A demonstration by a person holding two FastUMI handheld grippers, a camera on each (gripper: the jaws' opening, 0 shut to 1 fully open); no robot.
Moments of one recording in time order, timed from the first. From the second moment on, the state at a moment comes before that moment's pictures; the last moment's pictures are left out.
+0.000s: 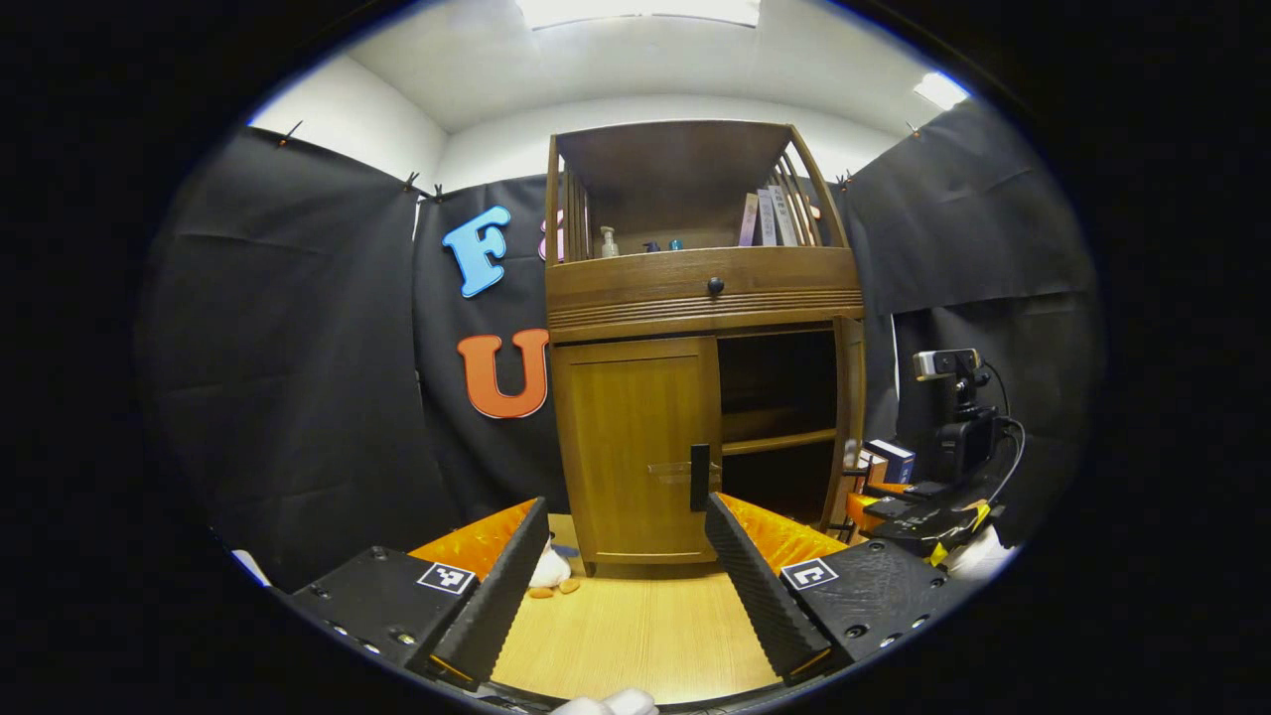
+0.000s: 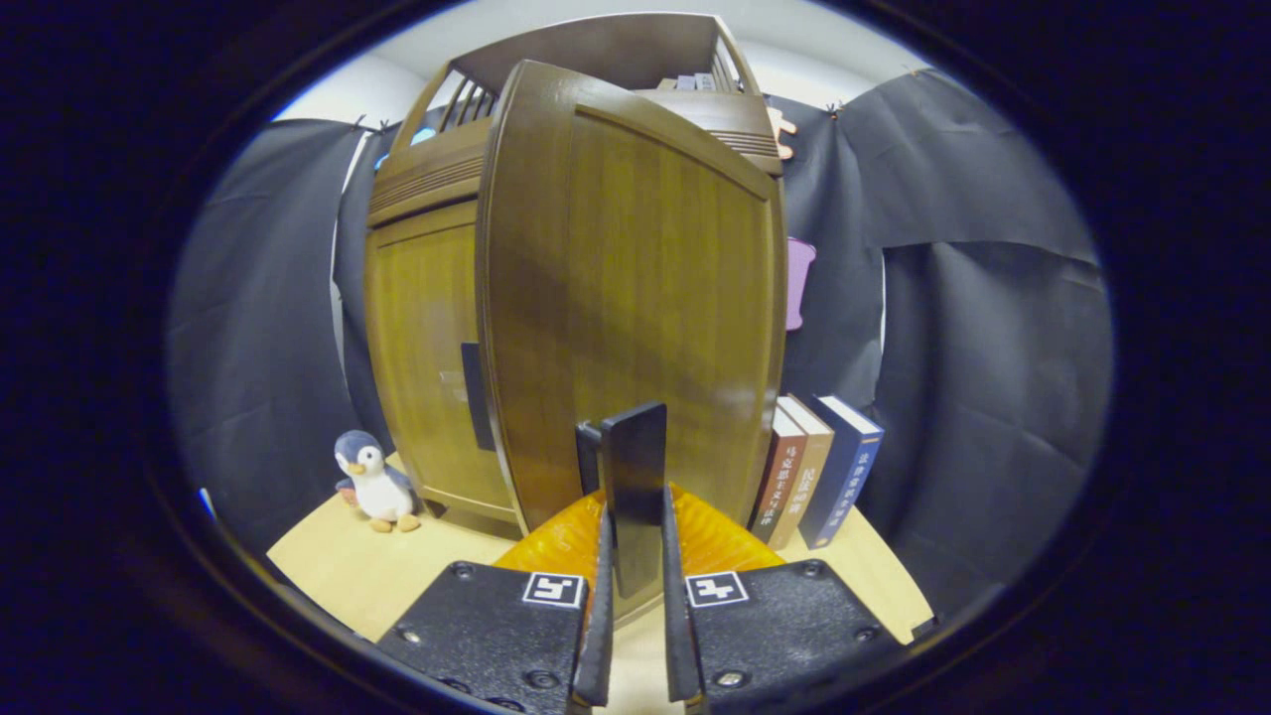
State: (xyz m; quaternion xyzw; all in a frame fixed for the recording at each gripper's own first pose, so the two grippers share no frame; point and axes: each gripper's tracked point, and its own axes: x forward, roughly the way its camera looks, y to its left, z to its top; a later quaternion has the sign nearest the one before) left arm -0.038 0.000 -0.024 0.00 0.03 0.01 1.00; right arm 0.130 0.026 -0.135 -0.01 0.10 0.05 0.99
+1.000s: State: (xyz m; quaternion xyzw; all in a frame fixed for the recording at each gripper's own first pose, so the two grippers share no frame) left arm -0.023 -0.062 -0.026 0.00 0.03 -0.05 1.00; right arm 0.112 -0.118 -0.127 0.01 0.10 0.01 0.99
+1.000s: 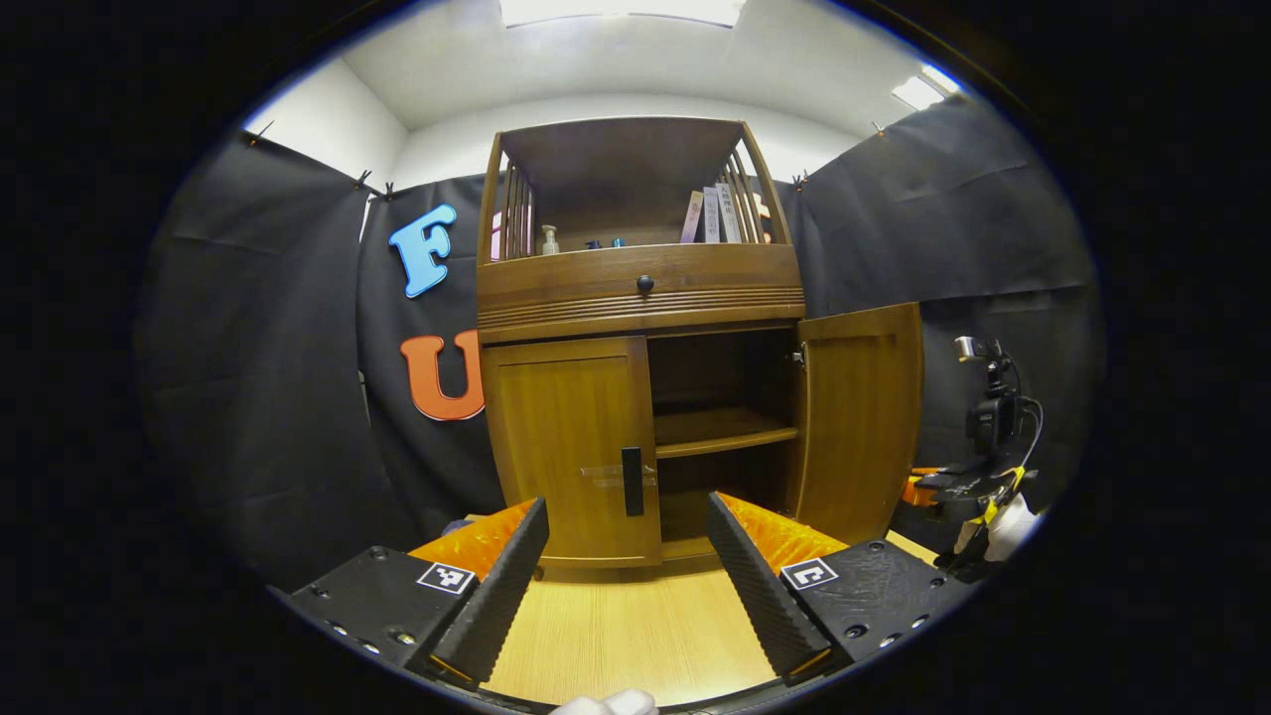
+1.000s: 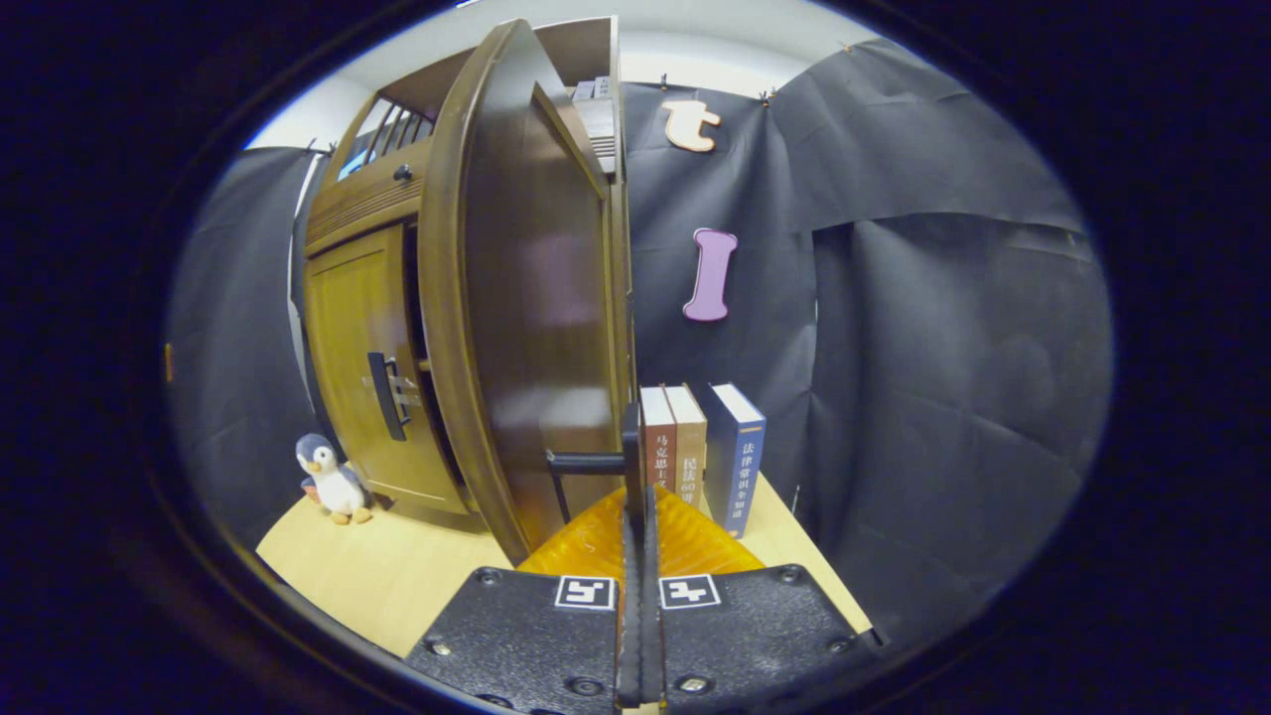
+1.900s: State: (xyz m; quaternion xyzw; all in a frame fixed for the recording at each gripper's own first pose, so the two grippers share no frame) left arm -0.016 -0.104 -0.019 0.00 0.04 0.06 1.00; right arm 0.121 -0.164 -0.123 -0.01 0.11 0.12 0.99
